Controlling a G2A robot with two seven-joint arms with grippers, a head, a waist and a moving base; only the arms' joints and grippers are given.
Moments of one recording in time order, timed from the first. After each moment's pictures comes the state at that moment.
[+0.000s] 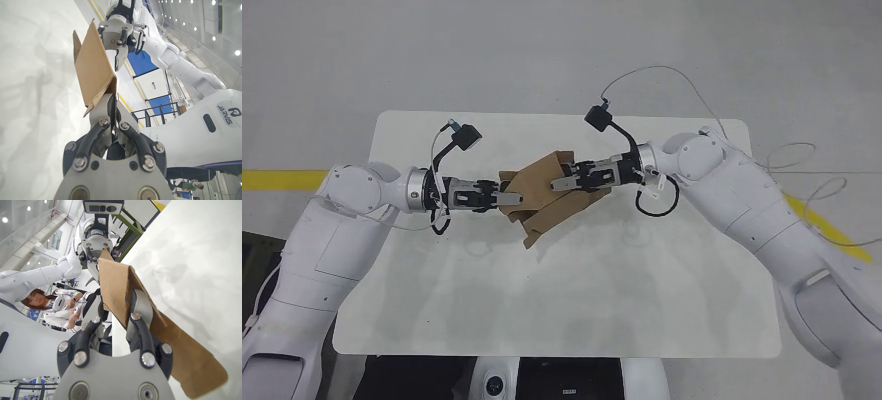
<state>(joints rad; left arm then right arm) 0.82 -0.89 -1.11 -1.41 -0.45 -0.52 -1.30 -0.29 -1.20 0.39 -0.95 0.59 -0.76 1.06</state>
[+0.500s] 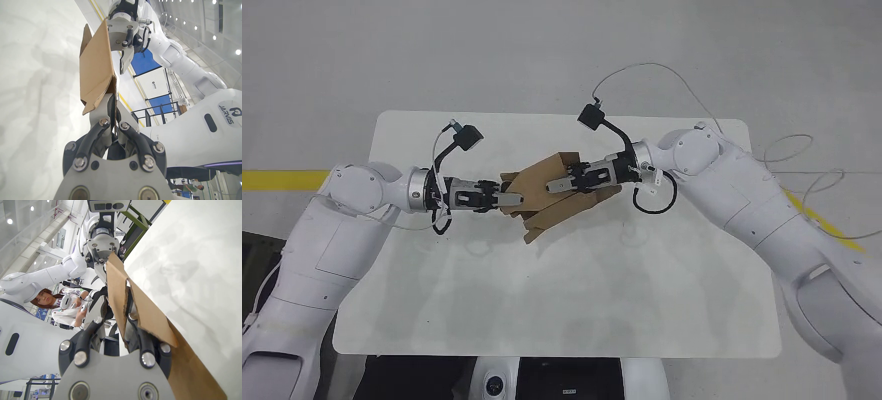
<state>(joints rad) 0.80 -0.88 -1.08 -1.40 -0.45 -0.53 -1.29 -0.24 -1.20 0.32 -0.96 0.68 -0.71 1.11</state>
